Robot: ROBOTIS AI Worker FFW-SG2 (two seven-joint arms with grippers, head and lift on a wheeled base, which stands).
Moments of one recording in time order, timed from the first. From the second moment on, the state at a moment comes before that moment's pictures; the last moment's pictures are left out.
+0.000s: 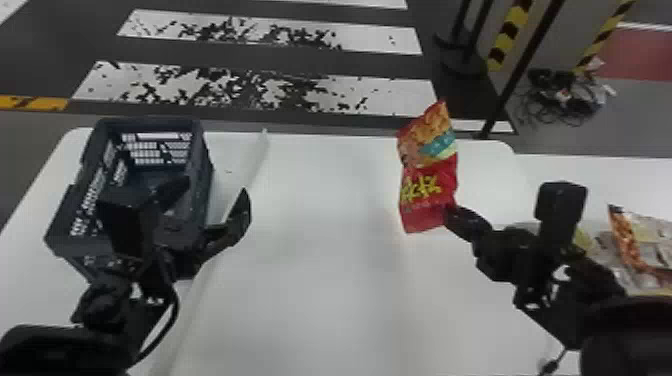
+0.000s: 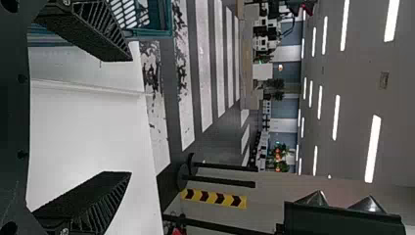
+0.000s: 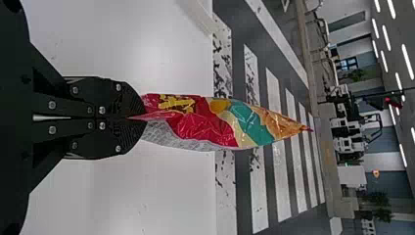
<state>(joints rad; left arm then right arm) 0.38 0.08 -0.04 -1.99 0.03 0.24 -0.19 0.34 -0.21 -0.11 -2.08 -0.23 0.69 0.25</state>
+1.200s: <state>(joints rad) 0.37 0.09 -0.04 -1.94 0.04 0.20 -0.19 0.21 -0.43 0.77 -1.72 0.86 0.92 -0.26</state>
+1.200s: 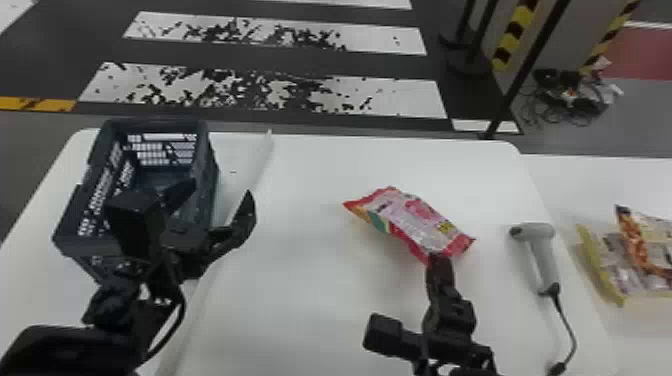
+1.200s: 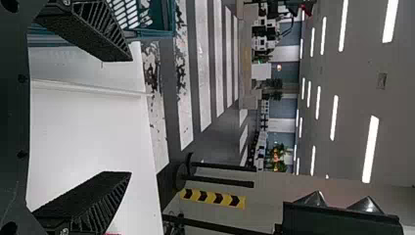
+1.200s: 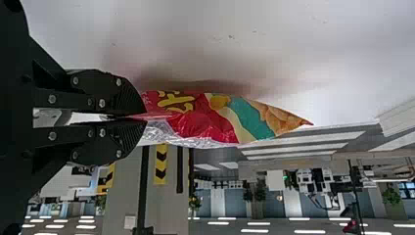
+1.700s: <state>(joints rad) 0.37 0.09 -0.04 -1.95 0.05 0.20 -0.20 0.28 -0.45 0.66 -1.96 0.59 0.95 -0.12</state>
